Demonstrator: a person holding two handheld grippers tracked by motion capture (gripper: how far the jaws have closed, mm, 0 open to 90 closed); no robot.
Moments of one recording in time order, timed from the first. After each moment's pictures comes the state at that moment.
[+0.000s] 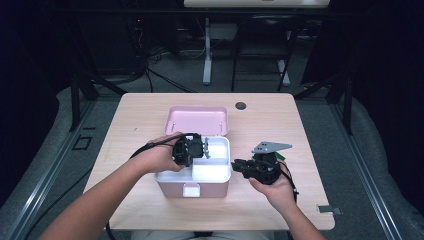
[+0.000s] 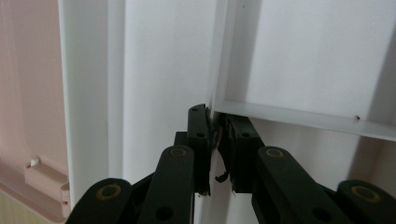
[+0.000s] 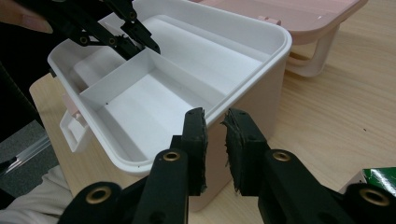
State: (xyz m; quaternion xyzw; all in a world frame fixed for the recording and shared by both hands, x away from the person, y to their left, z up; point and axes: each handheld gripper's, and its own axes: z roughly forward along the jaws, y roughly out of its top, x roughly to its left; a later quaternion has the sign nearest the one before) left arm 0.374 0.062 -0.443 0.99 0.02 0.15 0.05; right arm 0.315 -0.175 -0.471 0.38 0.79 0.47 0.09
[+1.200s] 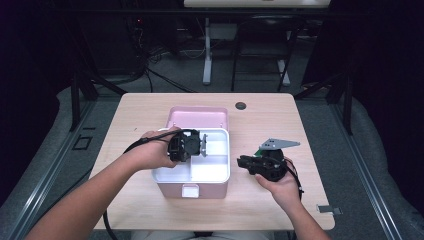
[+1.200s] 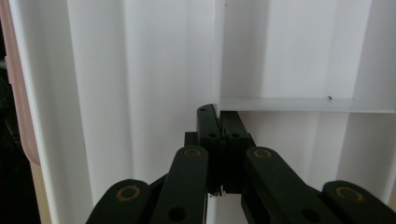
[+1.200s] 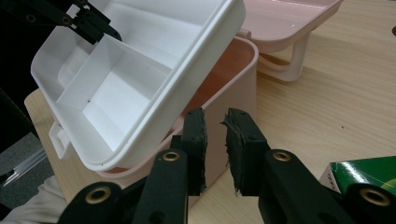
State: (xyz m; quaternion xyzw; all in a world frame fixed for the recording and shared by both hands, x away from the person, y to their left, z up) left arm 0.364 0.068 -0.411 0.98 -0.01 0.17 0.05; right arm 0.320 -0.190 -0.467 0.40 0.77 0.48 0.10
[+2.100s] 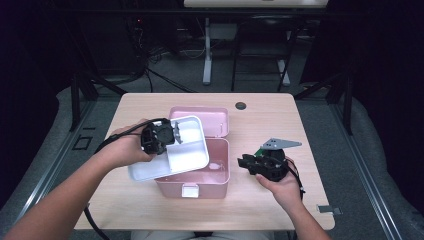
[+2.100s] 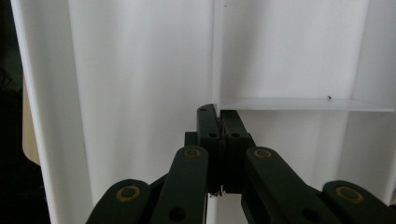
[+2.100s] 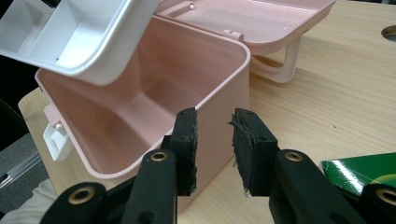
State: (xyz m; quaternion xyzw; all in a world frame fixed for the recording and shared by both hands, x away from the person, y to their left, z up) left arm 0.372 0.135 -0.388 0.98 0.11 0.17 0.04; right arm 0.319 -0.193 -0.466 0.41 0.77 0.48 0.10
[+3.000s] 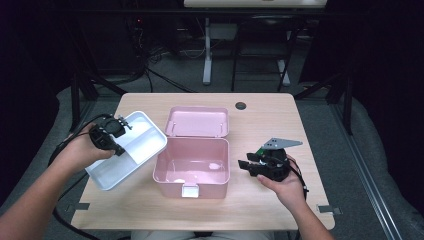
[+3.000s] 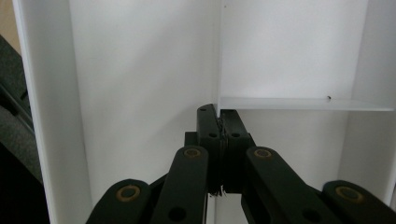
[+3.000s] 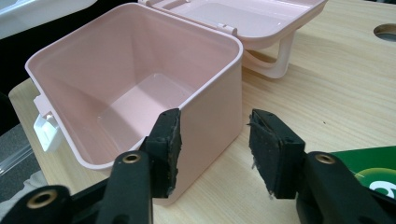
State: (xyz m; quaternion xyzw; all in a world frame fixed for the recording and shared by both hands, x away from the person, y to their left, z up) left arm 0.382 0.257 -0.396 0.92 0.37 0.10 0.08; right arm 0.320 -0.197 -0.465 0.40 0.78 0.47 0.11
